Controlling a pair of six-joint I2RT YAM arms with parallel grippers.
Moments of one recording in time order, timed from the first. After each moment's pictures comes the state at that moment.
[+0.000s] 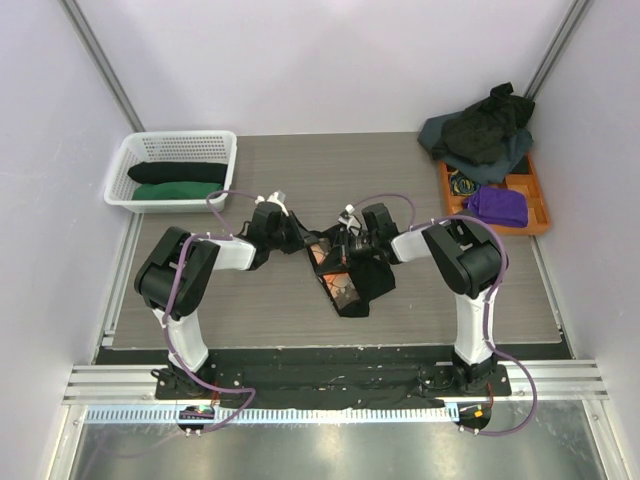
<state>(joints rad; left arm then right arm) -0.46 1.84 0.84 0.40 0.24 -0.86 0.49 2.02 0.95 0.34 -0.93 0.85</state>
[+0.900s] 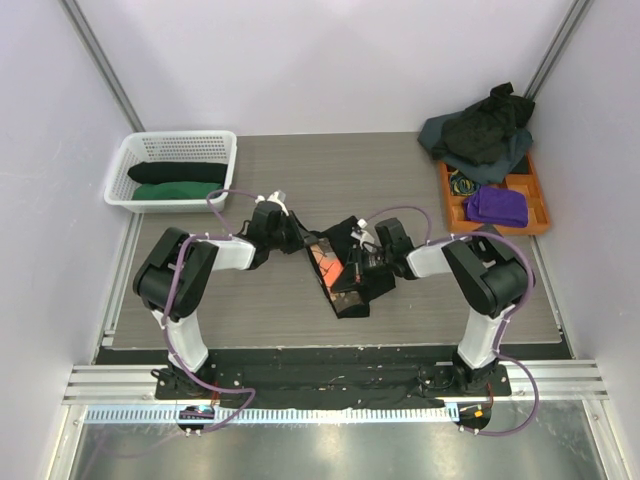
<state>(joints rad) -0.46 1.83 0.85 0.38 0.24 -0.85 0.48 1.83 0.73 0.27 -0.88 0.75</state>
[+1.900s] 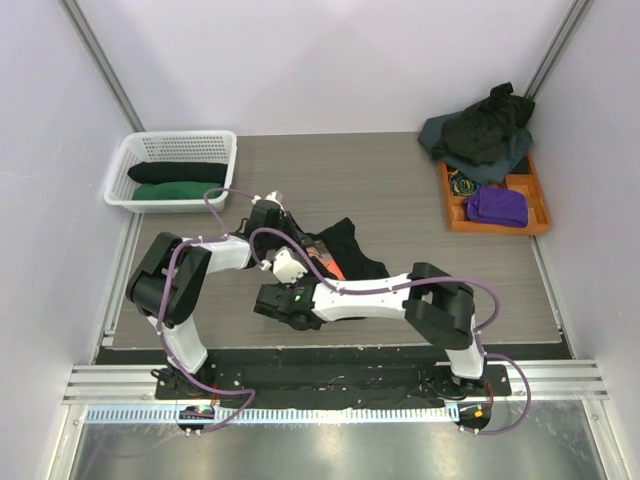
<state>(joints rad) -0.45 1.77 0.85 0.26 0.21 -0.84 1.29 1.93 1.37 -0.77 0.86 0.53</state>
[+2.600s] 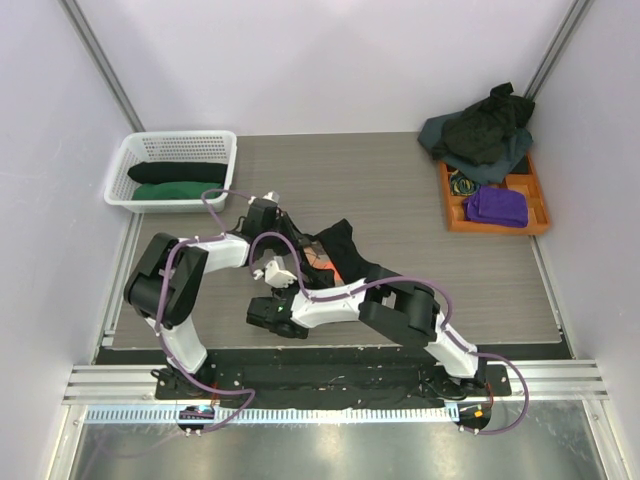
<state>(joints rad) -0.44 1.76 0.86 0.20 0.23 -0.86 1.31 2.20 1.47 -0.71 1.19 0.52</state>
